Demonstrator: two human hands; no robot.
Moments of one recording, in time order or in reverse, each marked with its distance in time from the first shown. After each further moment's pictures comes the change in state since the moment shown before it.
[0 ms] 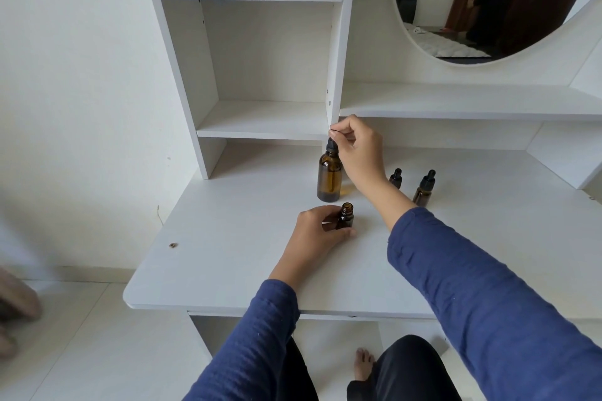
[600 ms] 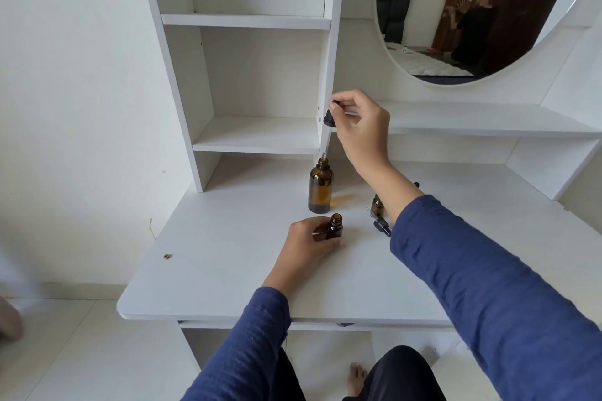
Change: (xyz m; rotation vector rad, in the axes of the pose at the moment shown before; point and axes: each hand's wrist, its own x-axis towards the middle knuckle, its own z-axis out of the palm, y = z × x) left_hand -0.003 0.003 0.000 0.020 0.006 -0.030; right_hand 0.026 -0.054 -0.028 0.067 0.158 -0.202
